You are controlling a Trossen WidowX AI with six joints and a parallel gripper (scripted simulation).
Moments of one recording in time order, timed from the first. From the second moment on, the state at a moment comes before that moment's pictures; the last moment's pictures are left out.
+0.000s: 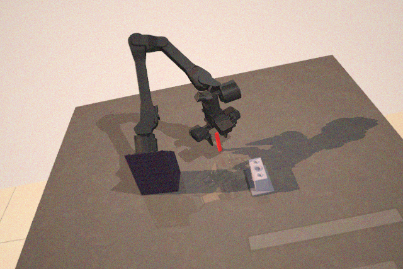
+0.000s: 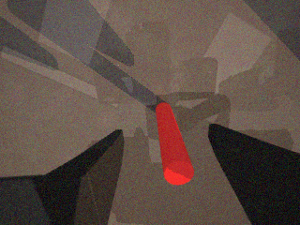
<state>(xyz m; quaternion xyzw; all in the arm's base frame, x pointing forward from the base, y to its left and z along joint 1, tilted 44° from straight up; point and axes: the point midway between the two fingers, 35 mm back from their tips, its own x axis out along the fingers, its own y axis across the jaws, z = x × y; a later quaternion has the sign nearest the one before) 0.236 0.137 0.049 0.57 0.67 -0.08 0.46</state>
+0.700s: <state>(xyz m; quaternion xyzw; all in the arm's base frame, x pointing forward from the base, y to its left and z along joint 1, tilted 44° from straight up) 0.235 0.137 0.048 0.57 0.67 -0.09 0.46</state>
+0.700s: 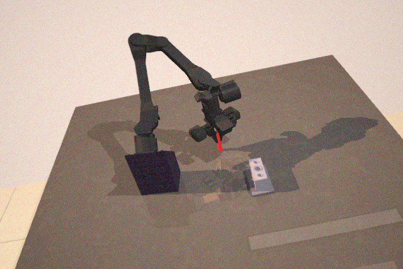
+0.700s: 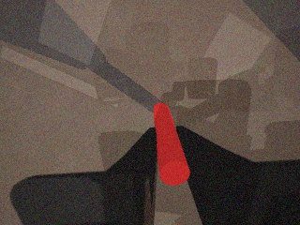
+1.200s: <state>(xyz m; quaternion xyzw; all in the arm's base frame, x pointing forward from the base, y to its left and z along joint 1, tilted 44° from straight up) 0.235 0.111 0.064 0.57 0.67 -0.10 0.46</state>
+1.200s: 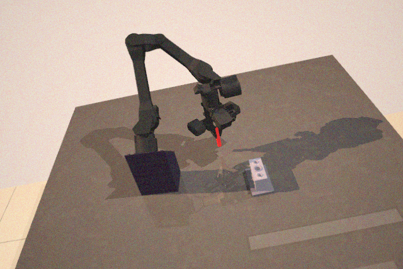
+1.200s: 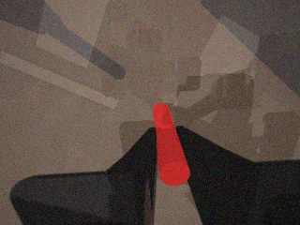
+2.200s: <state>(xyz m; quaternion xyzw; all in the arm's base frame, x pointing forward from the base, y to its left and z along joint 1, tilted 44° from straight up) 0.260 0.061 0.080 0.57 0.67 -0.10 0.46</state>
